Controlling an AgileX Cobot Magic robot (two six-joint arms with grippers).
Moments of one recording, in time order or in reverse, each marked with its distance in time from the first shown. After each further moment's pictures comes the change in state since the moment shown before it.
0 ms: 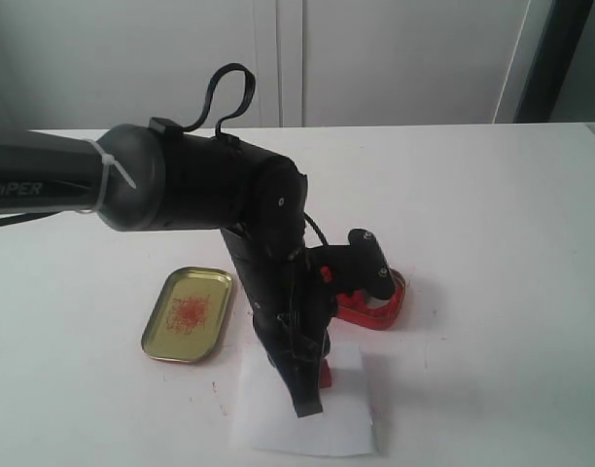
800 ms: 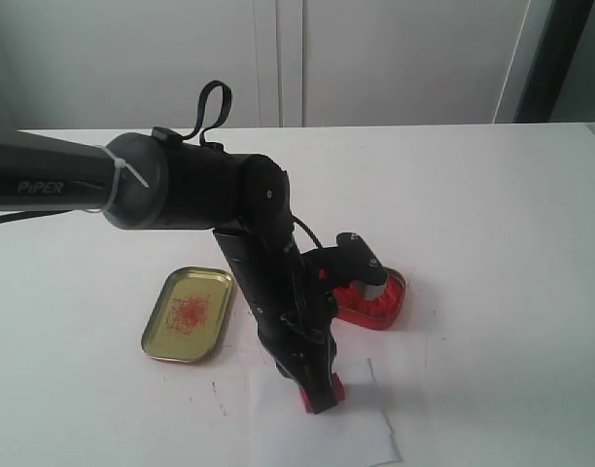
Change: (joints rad) left arm 0.058 0.053 0.000 -0.229 -0.002 0.075; right arm 0.000 0.000 0.000 0.000 0.000 0.000
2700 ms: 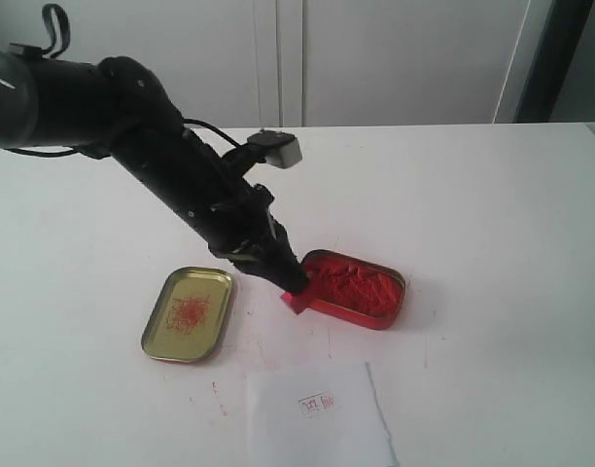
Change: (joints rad) left arm 0.295 -0.106 0.000 -0.396 0.109 0.164; right arm 0.000 0.000 0.000 0.000 0.000 0.000
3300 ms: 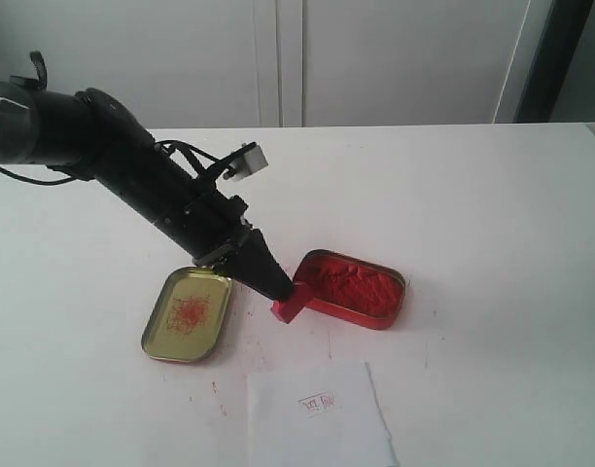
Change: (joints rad) left arm 0.121 0.121 0.000 -0.191 0.171 0.094; right arm 0.000 0.000 0.000 0.000 0.000 0.000
